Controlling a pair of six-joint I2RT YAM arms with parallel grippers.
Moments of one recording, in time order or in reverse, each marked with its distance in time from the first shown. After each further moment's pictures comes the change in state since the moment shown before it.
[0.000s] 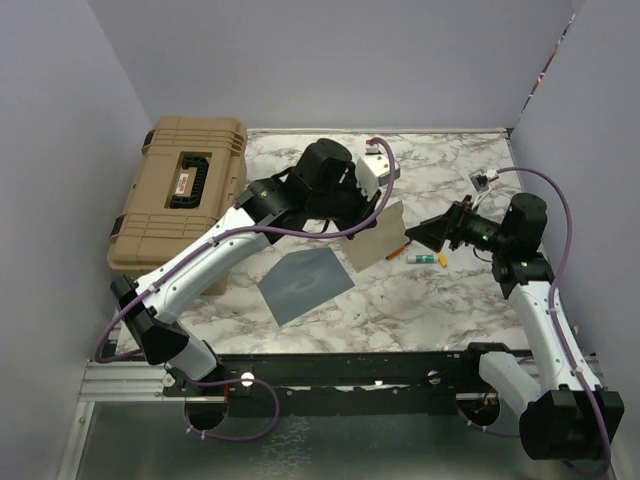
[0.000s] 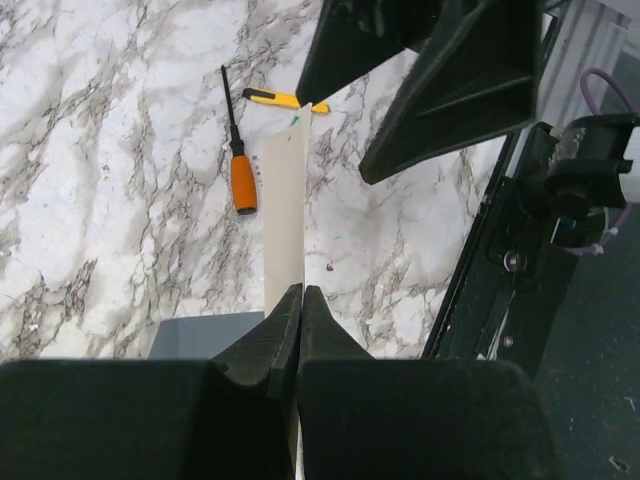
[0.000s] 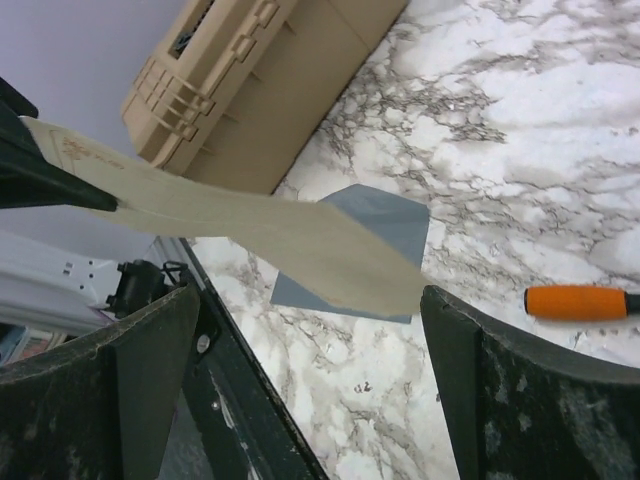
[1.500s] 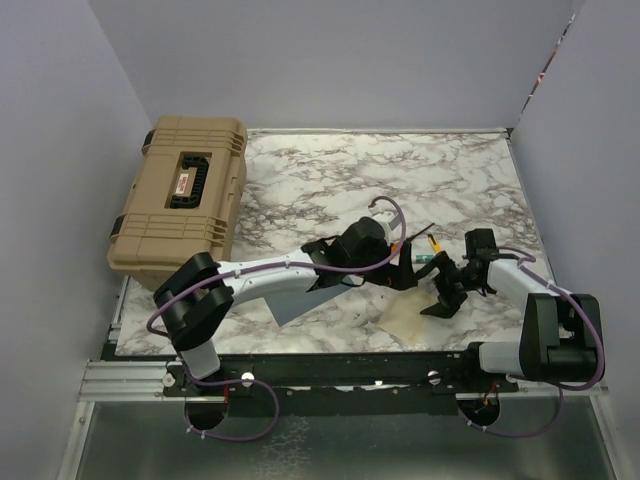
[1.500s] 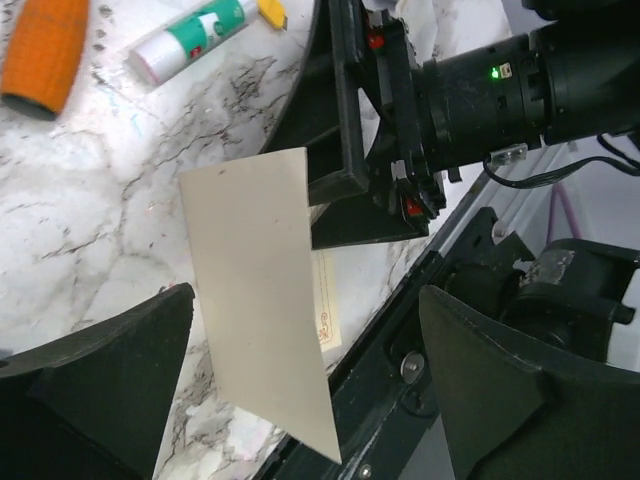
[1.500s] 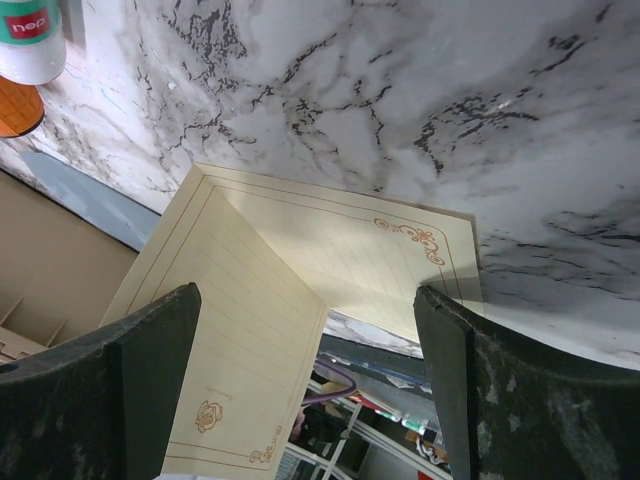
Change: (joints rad) left arm -0.126 0.147 -0.583 0.730 -0.113 -0.710; right arm 0.000 0.427 -0.183 -0.467 0.440 0.433
